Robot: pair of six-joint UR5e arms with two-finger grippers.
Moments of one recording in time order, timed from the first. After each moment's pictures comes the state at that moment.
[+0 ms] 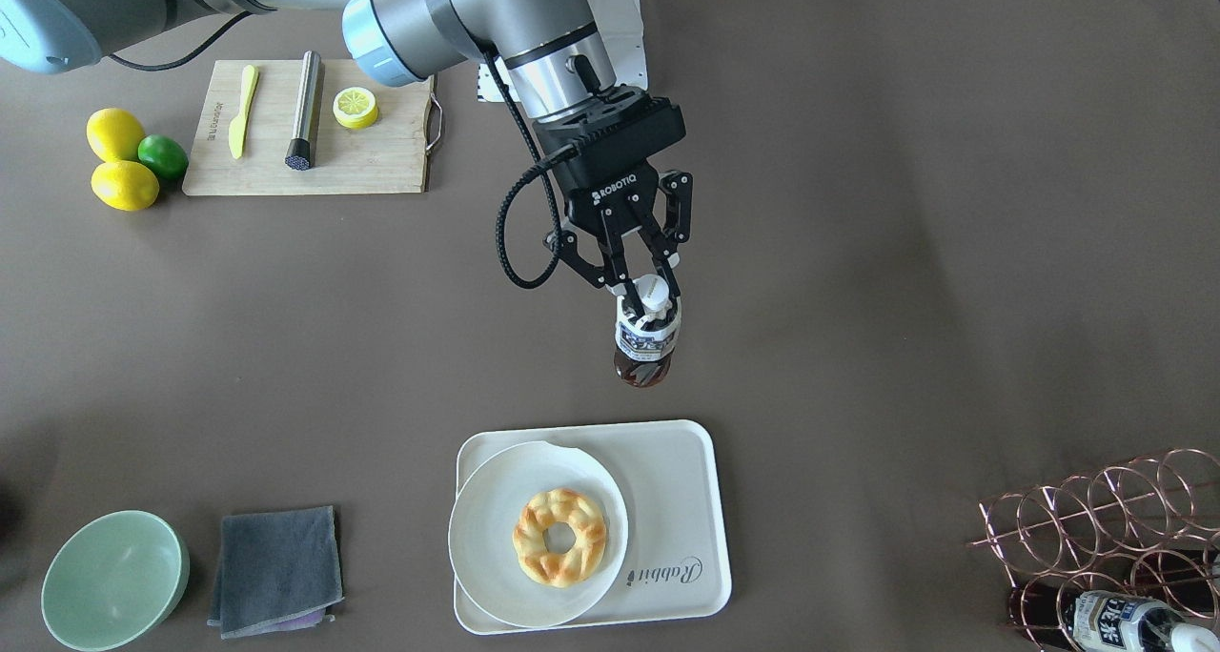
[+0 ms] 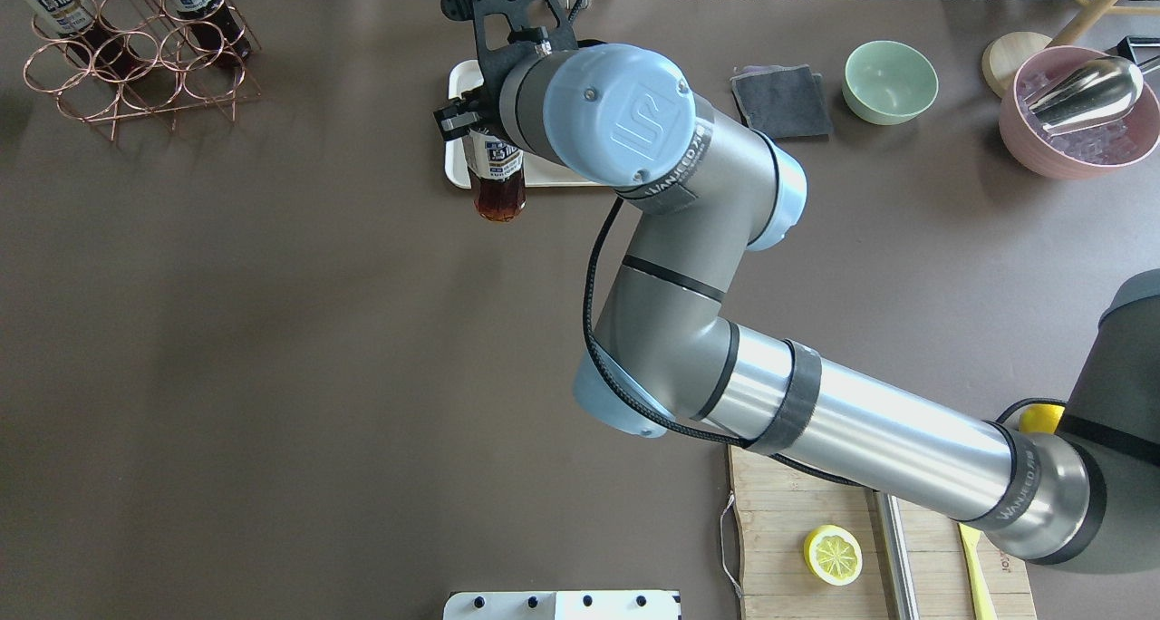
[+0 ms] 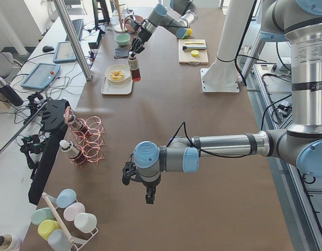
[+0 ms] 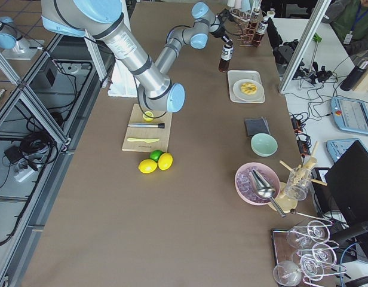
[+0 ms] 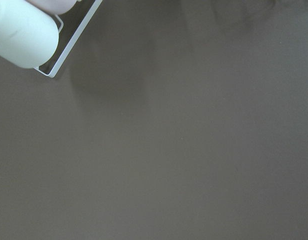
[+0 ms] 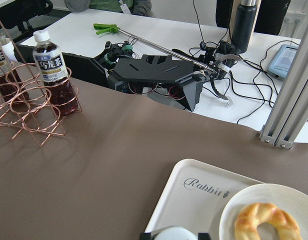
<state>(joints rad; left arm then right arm) -1.58 -1.44 -1.62 -1.63 -2.34 0.09 0.59 -0.61 1.50 -1.17 1.48 0.79</state>
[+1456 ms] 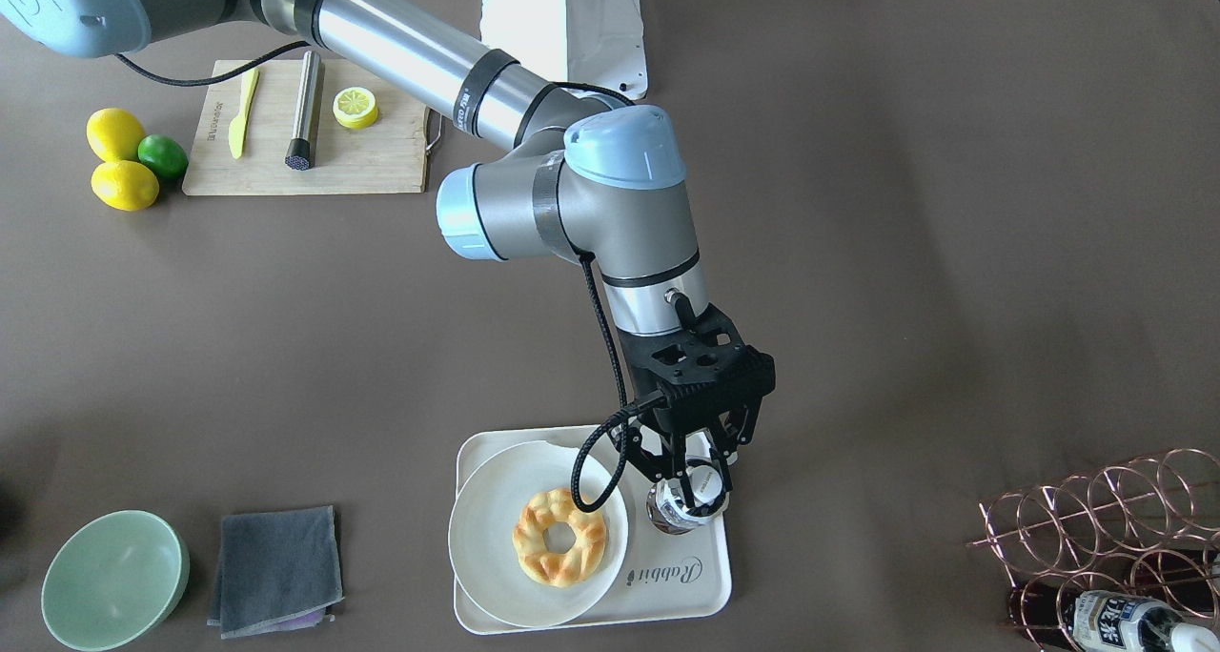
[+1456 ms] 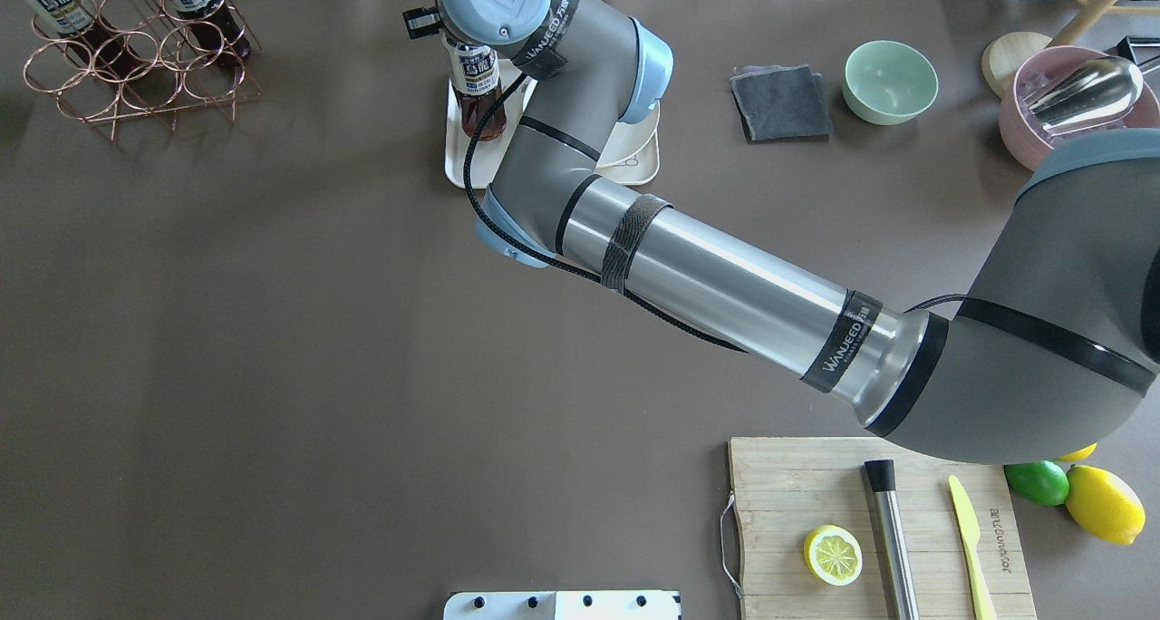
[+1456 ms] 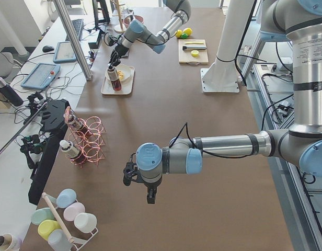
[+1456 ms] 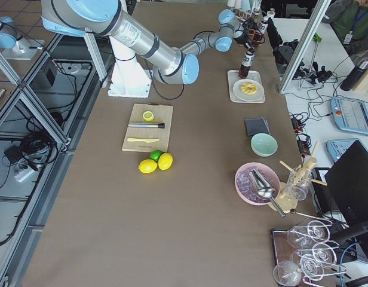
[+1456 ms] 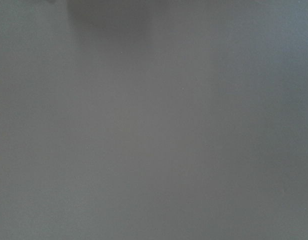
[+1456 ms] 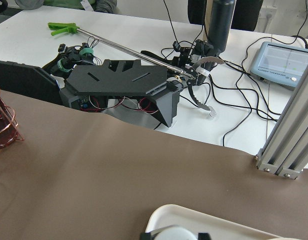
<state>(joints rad) -1.61 -1.43 -1.62 -1.64 -2.37 0.09 0.67 -0.32 0.84 -0.89 1.49 0.83</state>
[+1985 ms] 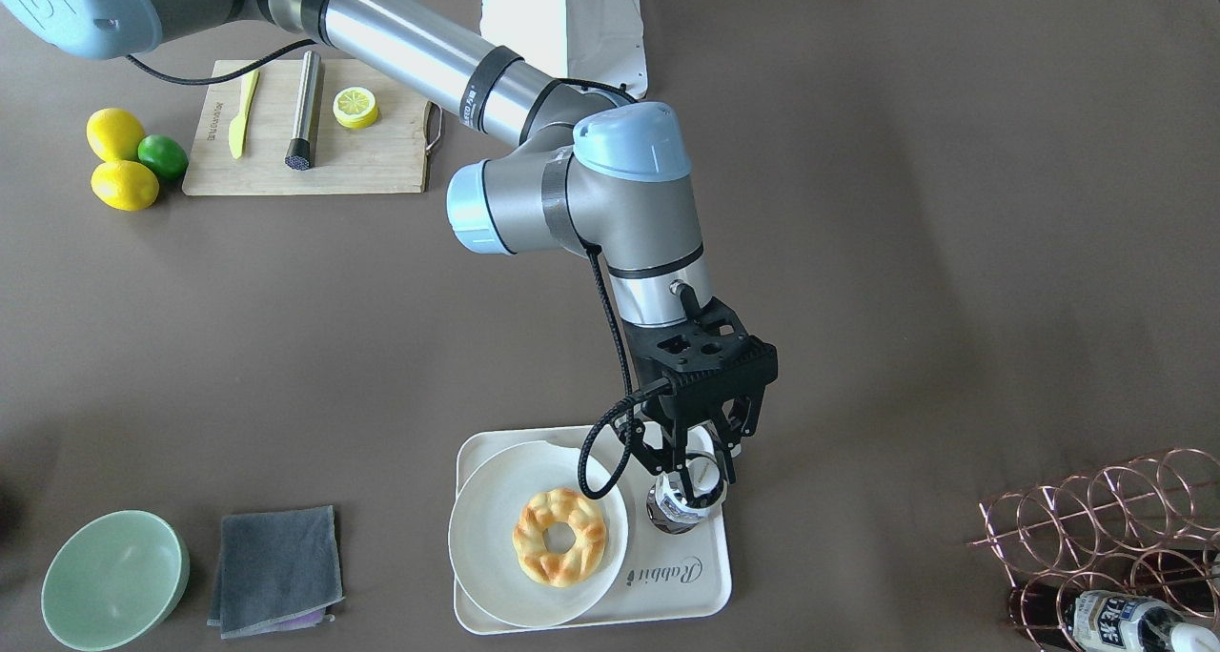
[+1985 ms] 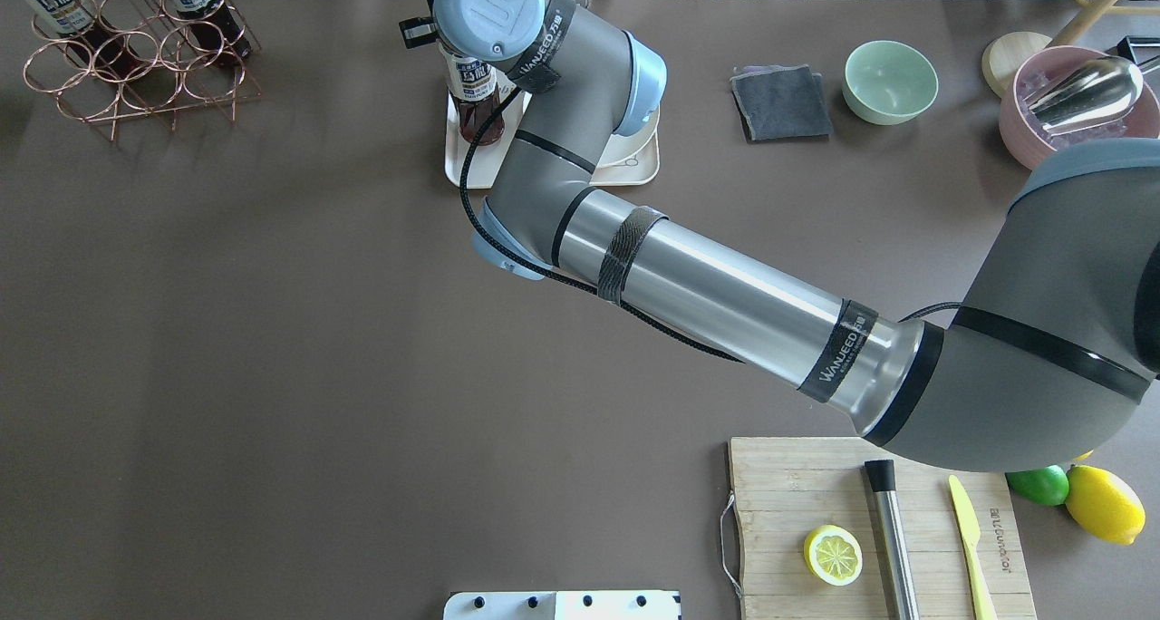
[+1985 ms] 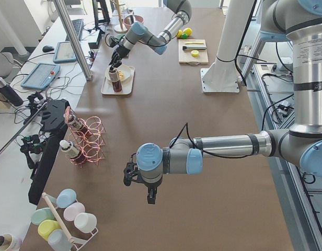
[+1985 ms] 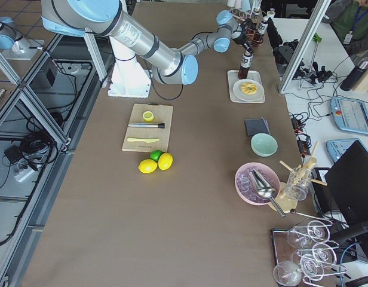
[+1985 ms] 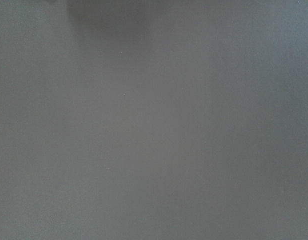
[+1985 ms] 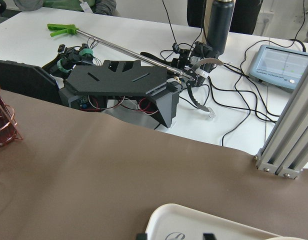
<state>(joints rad) -1.61 -1.42 -1.63 -1.64 -2.37 0.09 0.66 -0.32 0.85 -0.89 1.46 0.83</state>
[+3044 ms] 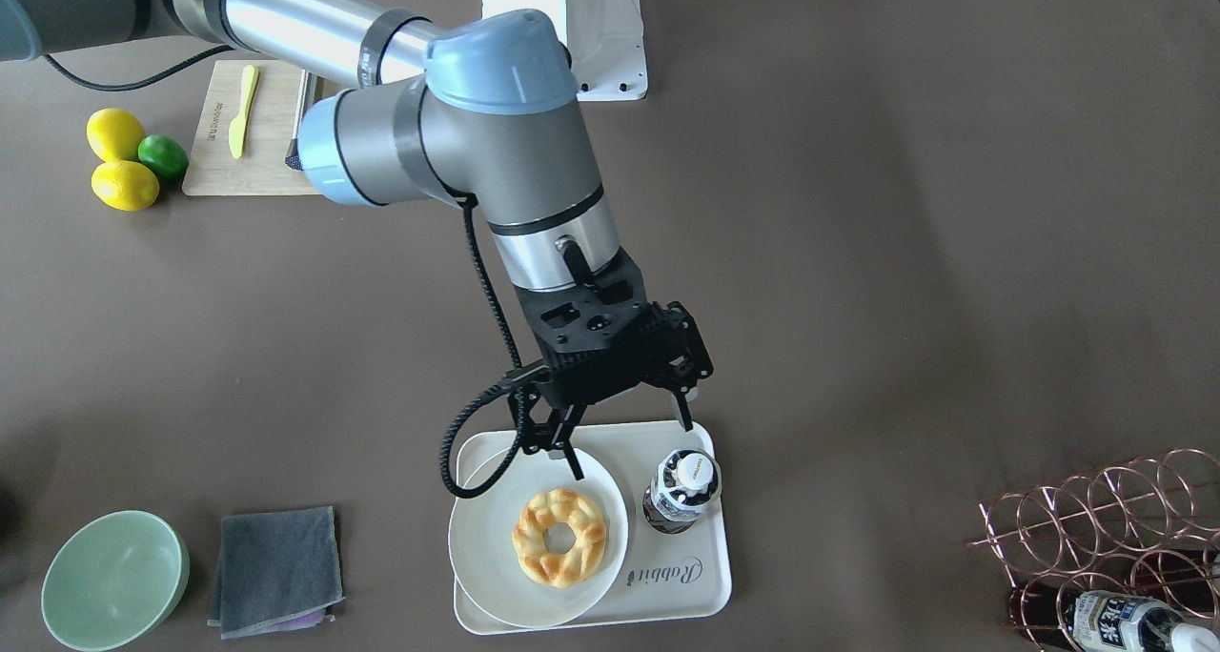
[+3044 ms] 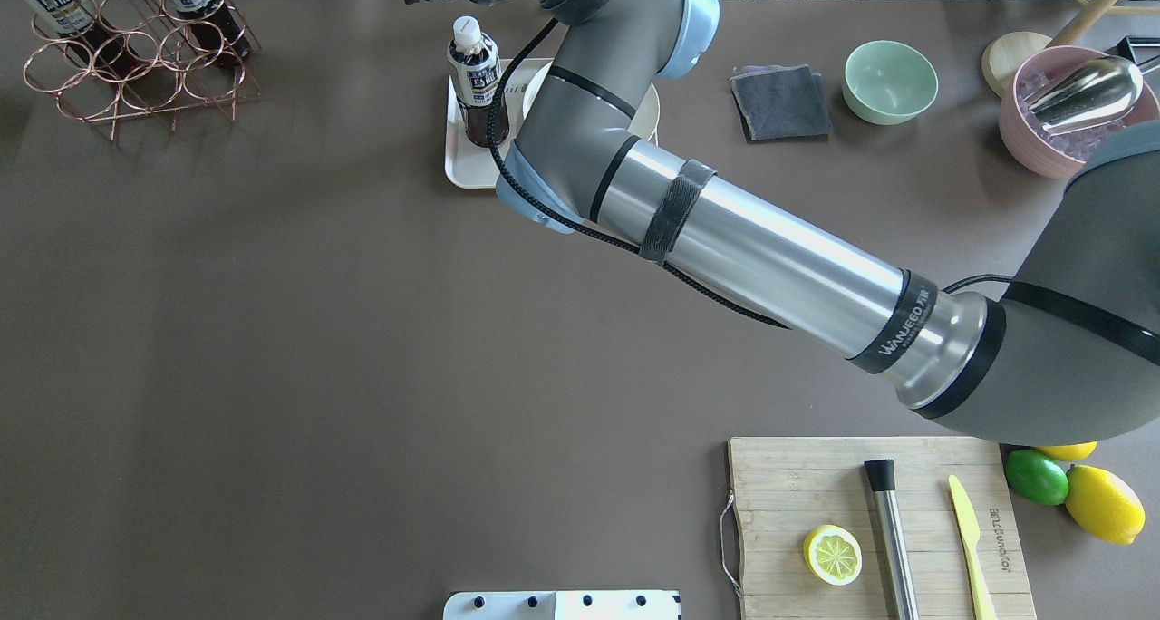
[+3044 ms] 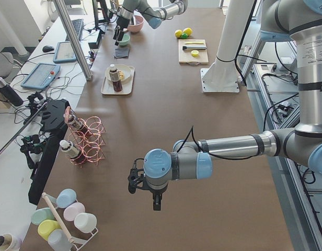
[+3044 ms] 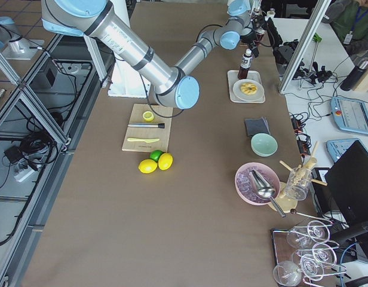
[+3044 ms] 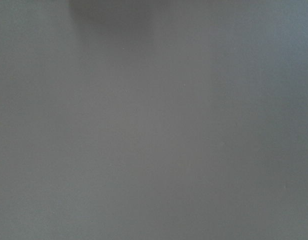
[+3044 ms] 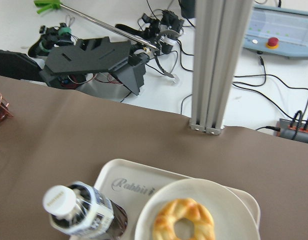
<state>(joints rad) -1.67 -1.39 -1.63 -1.63 -2.37 0.10 0.86 -0.57 1.33 -1.19 1.85 0.82</state>
